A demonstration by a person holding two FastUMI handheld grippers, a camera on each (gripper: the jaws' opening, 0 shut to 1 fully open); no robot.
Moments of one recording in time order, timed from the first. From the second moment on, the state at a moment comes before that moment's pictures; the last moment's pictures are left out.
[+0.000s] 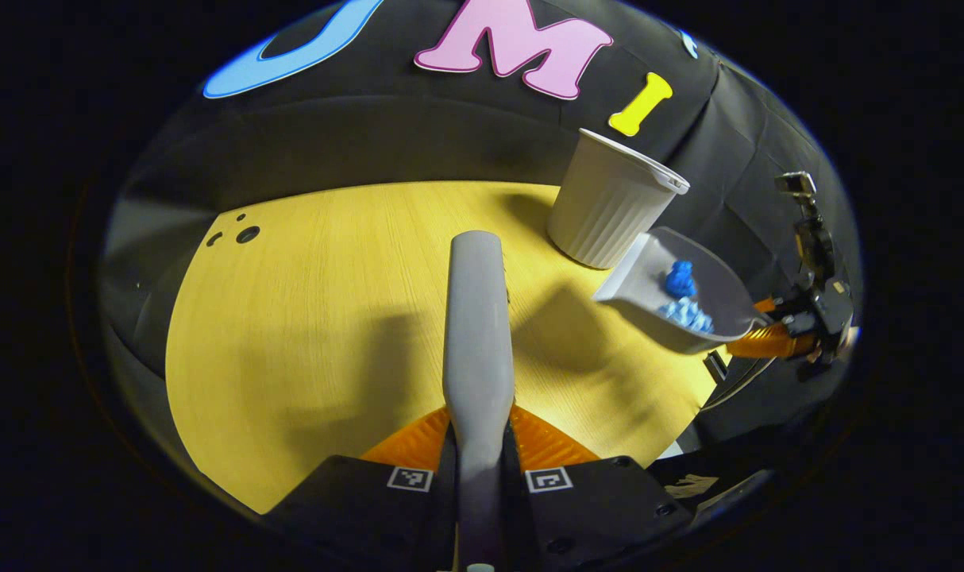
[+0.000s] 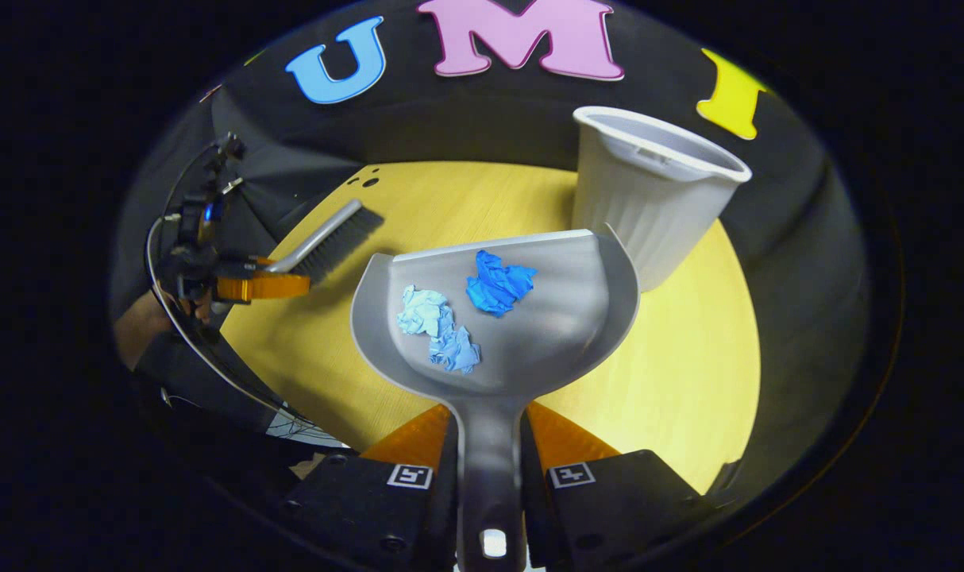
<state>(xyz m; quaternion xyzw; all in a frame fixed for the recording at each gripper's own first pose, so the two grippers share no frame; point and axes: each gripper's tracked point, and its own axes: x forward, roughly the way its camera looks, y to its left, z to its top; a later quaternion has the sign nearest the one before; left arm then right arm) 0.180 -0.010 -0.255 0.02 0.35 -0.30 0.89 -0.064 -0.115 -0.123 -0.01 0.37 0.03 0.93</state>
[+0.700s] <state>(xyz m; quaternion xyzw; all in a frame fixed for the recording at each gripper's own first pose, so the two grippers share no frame) 0.180 -0.012 -0.257 0.00 0.37 -0.28 0.89 -0.026 -0.163 0.040 0.03 0.31 -0.02 0.95</state>
